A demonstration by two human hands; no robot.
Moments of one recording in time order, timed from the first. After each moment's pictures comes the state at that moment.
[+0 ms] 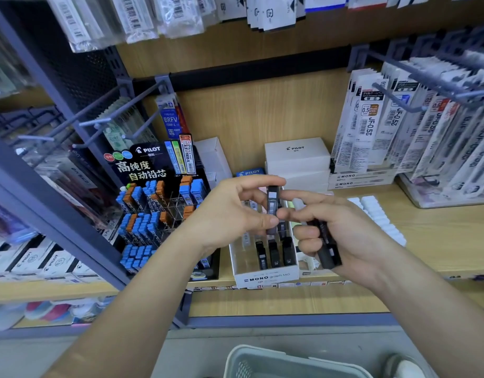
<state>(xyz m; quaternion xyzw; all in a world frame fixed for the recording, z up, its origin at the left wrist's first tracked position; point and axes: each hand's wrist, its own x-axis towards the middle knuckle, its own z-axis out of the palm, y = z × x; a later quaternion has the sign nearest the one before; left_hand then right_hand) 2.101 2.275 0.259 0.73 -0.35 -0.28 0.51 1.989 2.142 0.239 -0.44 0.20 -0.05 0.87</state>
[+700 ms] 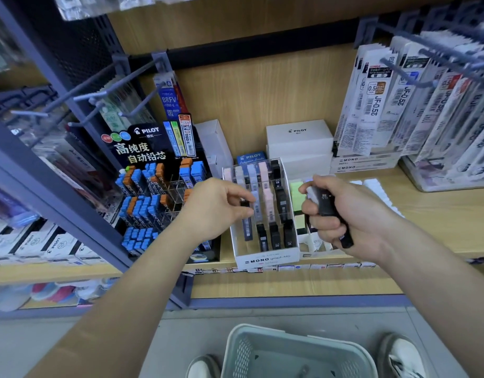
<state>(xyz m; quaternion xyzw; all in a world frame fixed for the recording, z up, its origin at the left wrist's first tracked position) 2.124 2.292 0.219 0.87 -0.34 -0.12 0.34 1.990 2.125 0.226 -0.49 0.31 -0.01 0.82</state>
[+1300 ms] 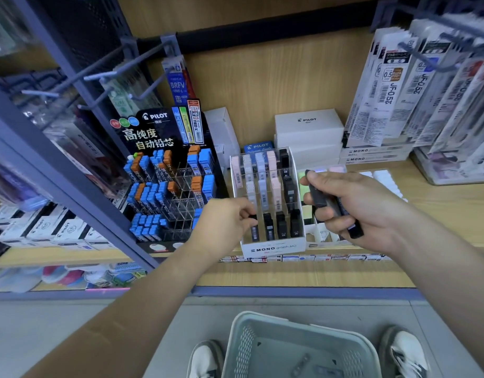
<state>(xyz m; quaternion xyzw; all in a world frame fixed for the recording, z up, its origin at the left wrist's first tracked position) 2.109 2.303 0.168 0.89 -0.34 -0.05 0.28 1.986 2.128 0.224 -0.52 0.28 -0.01 0.80</state>
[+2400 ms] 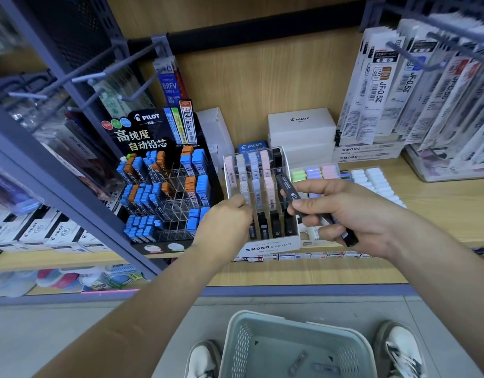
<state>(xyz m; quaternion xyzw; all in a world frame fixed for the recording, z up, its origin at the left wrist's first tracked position) 2.114 2.295 0.142 0.87 -0.47 0.13 0.05 1.980 2.131 0.221 -0.57 0.24 0.04 0.78</state>
